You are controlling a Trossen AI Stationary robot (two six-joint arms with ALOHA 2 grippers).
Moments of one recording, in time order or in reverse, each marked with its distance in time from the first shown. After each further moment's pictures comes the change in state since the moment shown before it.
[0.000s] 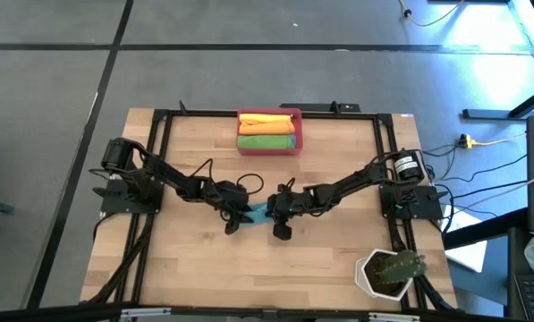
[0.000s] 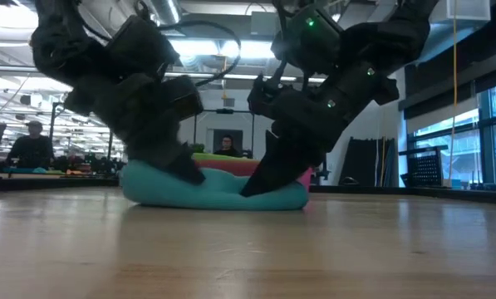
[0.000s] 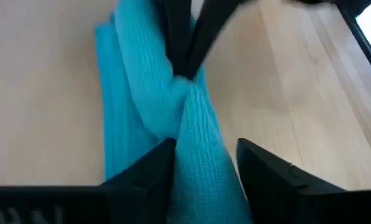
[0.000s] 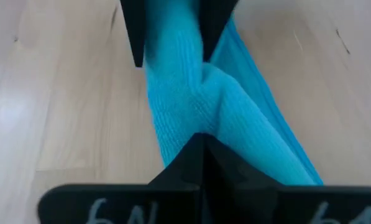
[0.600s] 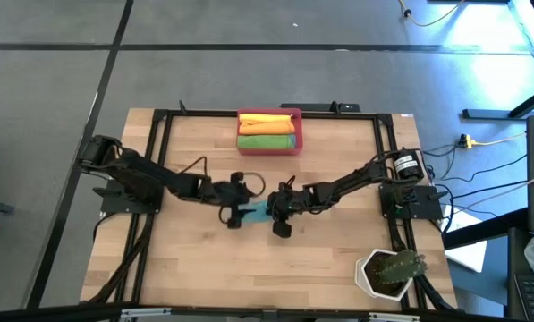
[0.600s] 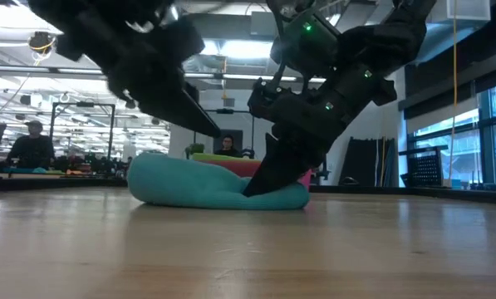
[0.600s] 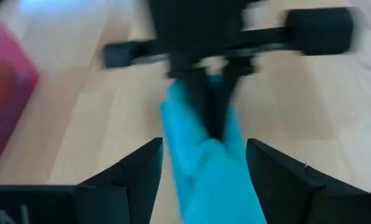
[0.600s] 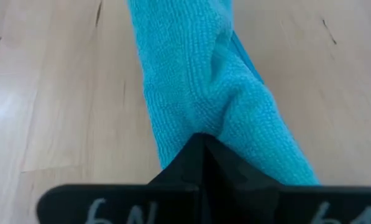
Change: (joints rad) left arm -0.074 -0.211 0.137 -0.358 -0.354 0.289; right arm -0.020 0.000 0.000 -0.027 -0.001 0.015
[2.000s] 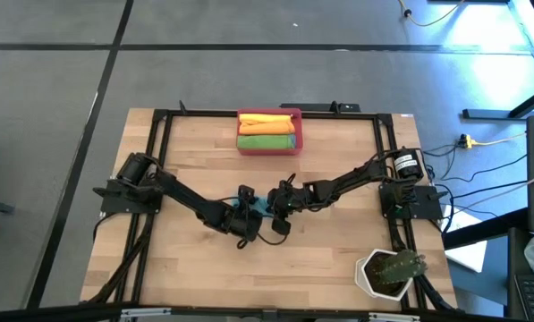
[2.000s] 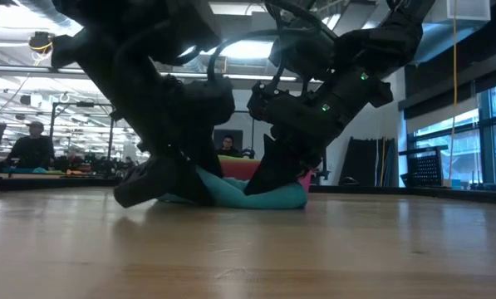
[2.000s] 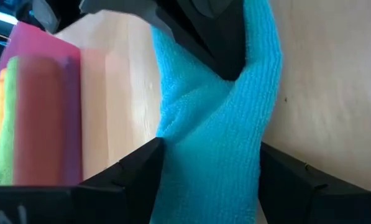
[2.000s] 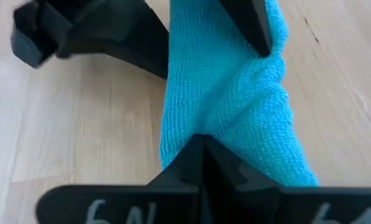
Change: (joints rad) left arm -0.171 0.413 0.328 -0.418 -0.536 0.147; right arm -0.010 0.000 -0.001 0.002 -0.020 0.031
